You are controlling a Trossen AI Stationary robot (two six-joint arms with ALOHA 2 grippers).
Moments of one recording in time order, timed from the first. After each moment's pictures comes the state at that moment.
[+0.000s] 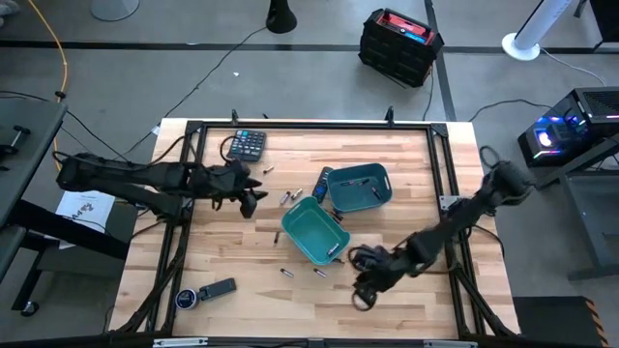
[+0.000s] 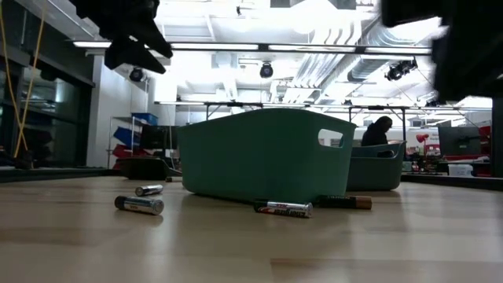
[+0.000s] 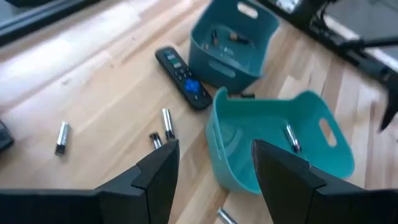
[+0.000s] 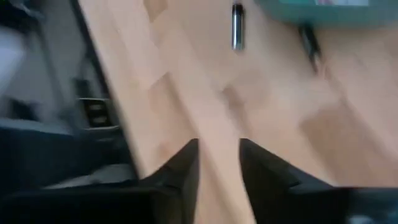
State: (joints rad) left arm -0.06 0.96 0.78 -0.50 -0.32 -0.60; right arm 0.61 1.61 0.99 -0.32 0.15 1.12
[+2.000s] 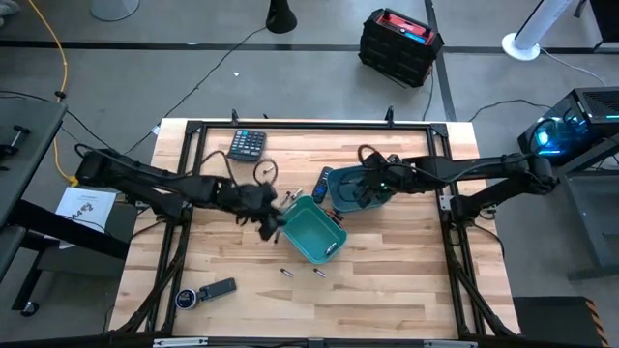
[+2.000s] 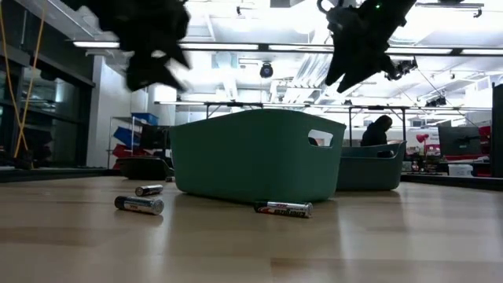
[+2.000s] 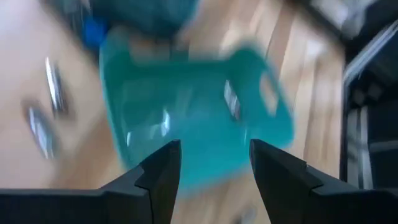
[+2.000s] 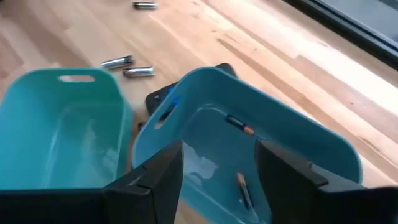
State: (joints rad) left arm -0.16 1.26 0.81 -0.30 -0.08 -0.71; right arm -0.01 1.28 1.05 -0.72 0.37 0.65
